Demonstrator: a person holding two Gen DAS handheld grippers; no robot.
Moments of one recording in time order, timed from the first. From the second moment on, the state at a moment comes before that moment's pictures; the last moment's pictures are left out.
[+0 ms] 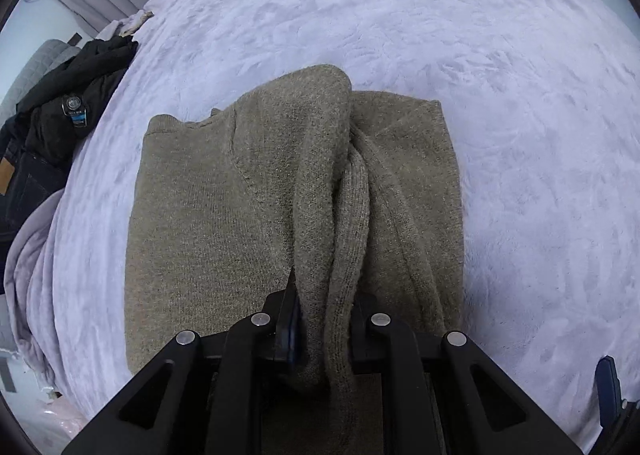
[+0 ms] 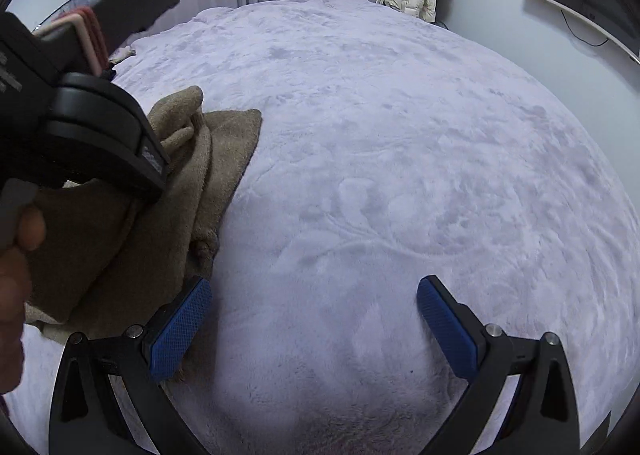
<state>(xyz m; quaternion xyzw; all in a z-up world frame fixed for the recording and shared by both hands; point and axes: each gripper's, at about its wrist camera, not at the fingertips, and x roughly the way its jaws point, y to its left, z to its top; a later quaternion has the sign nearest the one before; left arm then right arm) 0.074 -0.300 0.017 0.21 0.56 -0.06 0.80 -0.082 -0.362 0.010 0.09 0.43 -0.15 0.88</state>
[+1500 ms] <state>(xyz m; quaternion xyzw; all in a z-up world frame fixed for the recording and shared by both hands) 0.019 -0.102 -0.017 0.04 0.55 -0.19 0.81 -0.008 -0.344 0.007 0.21 0.48 0.07 0.85</state>
